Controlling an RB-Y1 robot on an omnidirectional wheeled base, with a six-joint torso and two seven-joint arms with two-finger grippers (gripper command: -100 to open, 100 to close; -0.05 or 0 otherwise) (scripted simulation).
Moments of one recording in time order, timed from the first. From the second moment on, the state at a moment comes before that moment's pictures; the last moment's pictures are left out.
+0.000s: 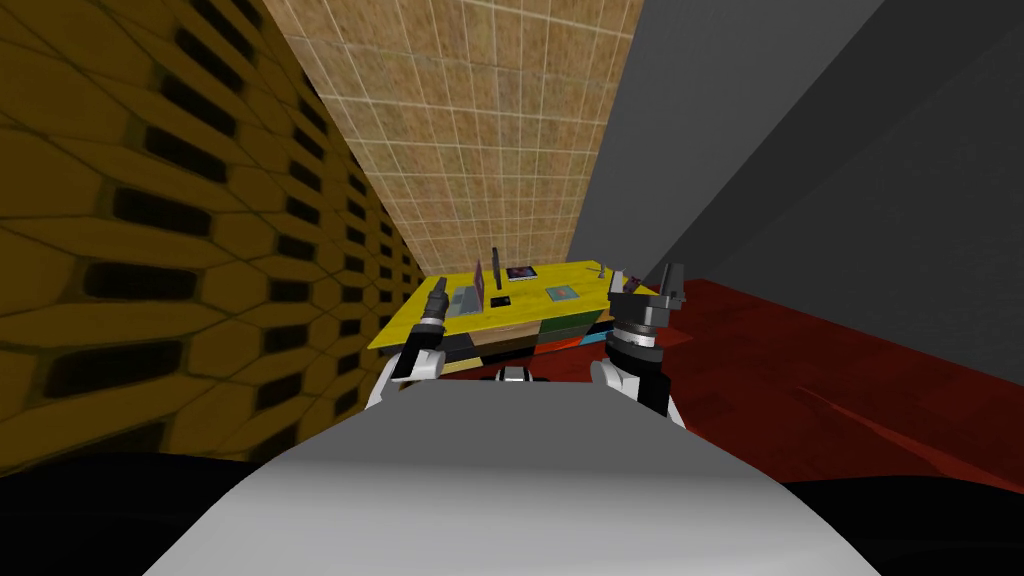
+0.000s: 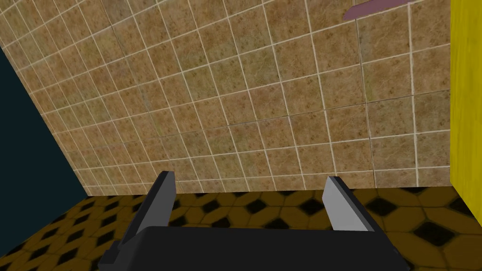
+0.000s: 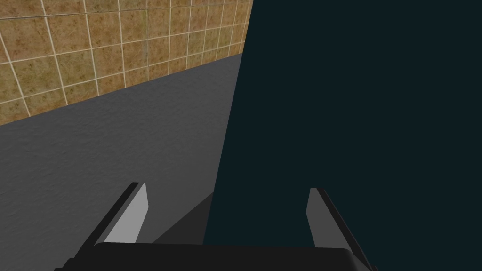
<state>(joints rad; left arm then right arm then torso) 0.37 0.11 0.02 -2.20 -0.05 -0.06 -0.19 0.48 -0.03 -0.05 -2.32 -0.10 -0.62 -0.13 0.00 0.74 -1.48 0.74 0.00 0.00</state>
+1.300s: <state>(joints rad) 0.30 0.13 0.08 -2.11 -0.11 0.22 -0.24 0.48 -0.03 -0.05 -2.32 -0.10 -0.62 -0.13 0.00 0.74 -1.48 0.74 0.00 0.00</state>
